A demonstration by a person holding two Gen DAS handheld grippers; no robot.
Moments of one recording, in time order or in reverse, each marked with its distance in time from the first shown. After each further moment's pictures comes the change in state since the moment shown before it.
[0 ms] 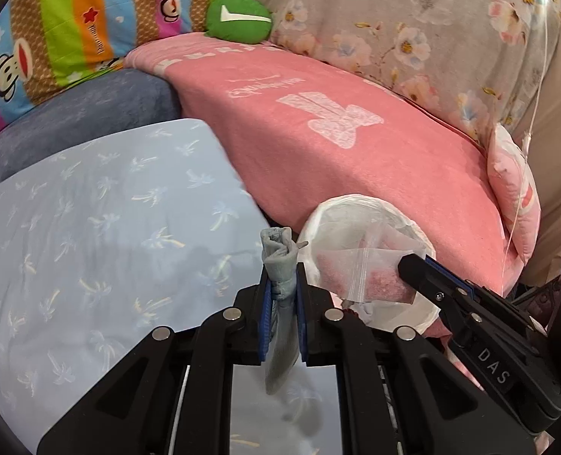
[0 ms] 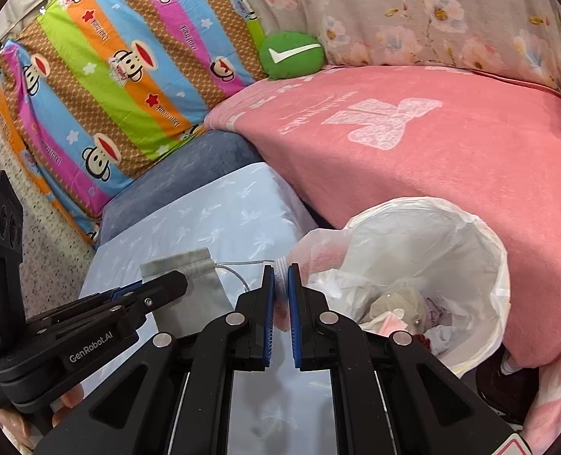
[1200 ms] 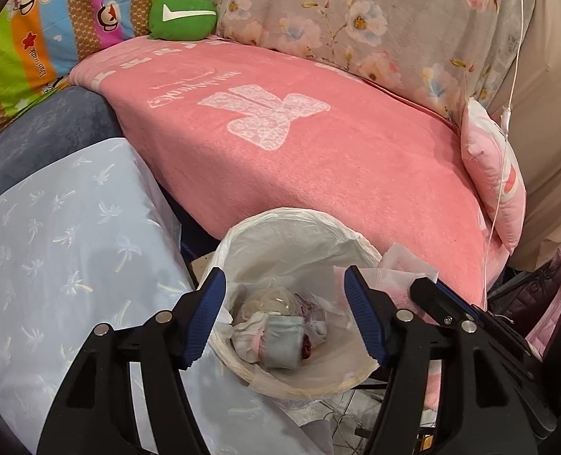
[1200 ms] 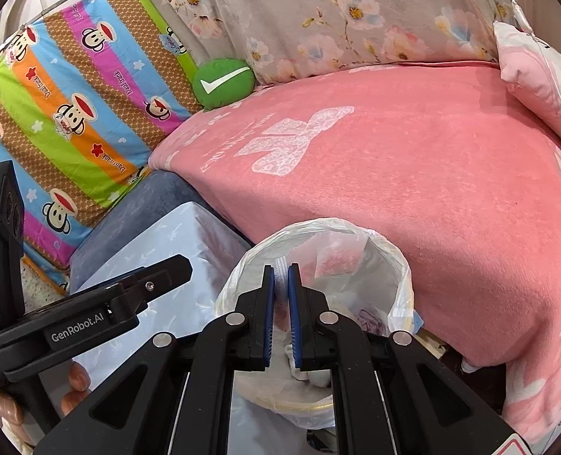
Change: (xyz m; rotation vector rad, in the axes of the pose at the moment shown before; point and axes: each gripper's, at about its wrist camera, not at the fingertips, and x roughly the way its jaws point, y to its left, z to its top) left arm 0.052 -0.086 0.035 0.083 0.039 -0.069; right arm -0.018 -0.105 0.020 0.154 -0.064 -0.112
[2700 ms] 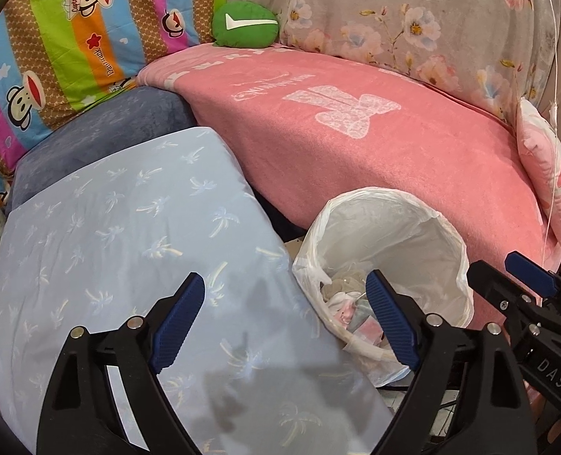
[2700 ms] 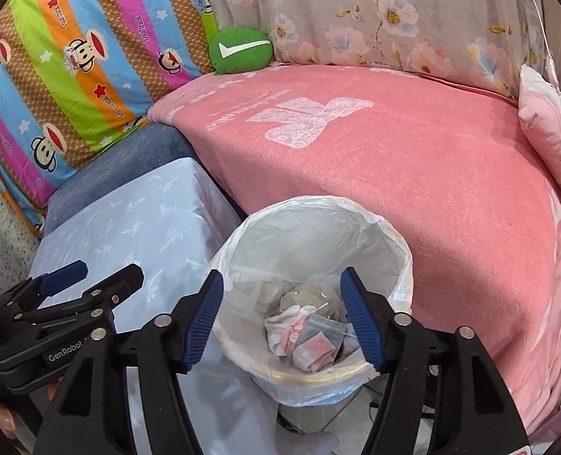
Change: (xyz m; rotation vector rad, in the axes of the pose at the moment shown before) left arm -0.026 0.046 -0.045 -0.024 -0.042 0.248; right arm -0.004 0.046 -0.031 -0.205 0.078 -0.113
